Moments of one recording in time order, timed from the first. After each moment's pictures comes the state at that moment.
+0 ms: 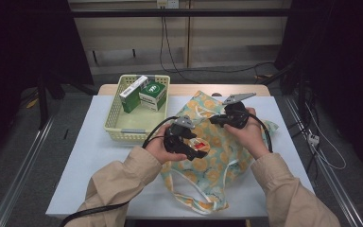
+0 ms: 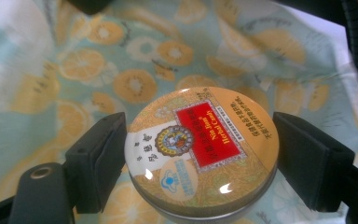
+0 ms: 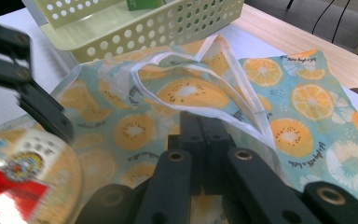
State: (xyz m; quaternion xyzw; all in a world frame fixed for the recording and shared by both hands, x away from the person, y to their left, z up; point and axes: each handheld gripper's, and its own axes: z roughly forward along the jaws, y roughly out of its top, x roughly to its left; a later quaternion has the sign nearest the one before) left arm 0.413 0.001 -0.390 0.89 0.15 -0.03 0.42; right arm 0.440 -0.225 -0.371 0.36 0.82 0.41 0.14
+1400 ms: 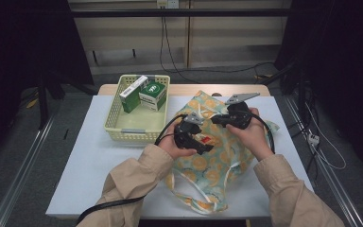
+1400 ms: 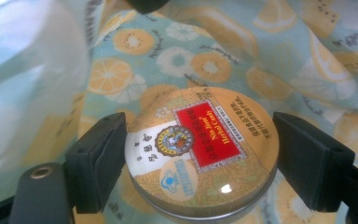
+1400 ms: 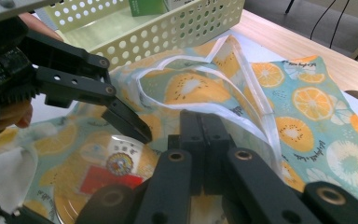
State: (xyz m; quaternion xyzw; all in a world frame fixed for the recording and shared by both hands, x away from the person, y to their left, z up) left arm 0.434 -0.025 -0.407 0.89 0.18 0.01 0.43; right arm 0.432 -0.228 -0.364 0.36 0.82 0.42 0.14
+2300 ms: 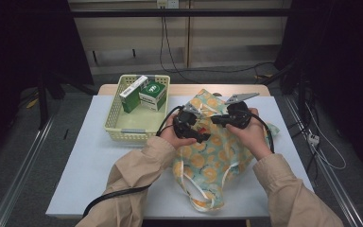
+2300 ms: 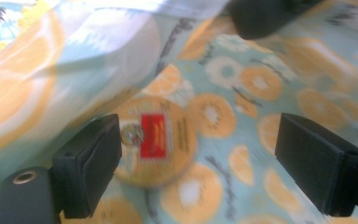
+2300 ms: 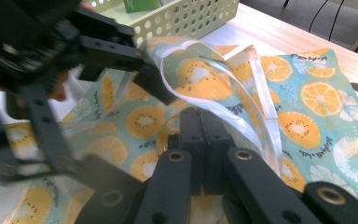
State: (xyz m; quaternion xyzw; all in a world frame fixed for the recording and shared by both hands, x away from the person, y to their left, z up) left arm 0.464 -0.016 -0.409 0.87 0.24 0.02 0.43; right arm 0.436 -0.229 -0.368 0.38 0.82 0.41 0.14
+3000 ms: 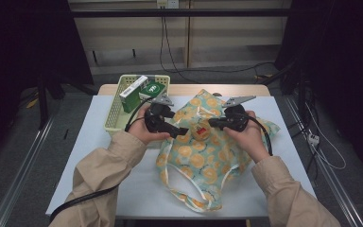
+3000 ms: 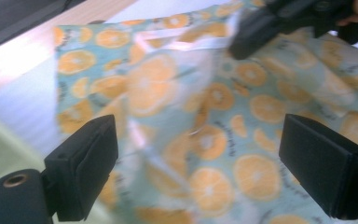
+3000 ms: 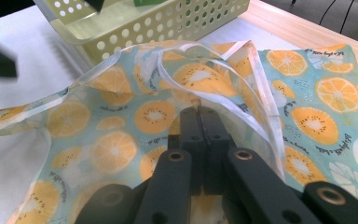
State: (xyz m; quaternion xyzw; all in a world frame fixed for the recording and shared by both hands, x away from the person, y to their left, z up) left arm 0.466 0.061 -0.352 0.87 0.23 0.05 0.43; right arm 0.432 -0.222 -0.375 0.37 0.82 0.42 0.13
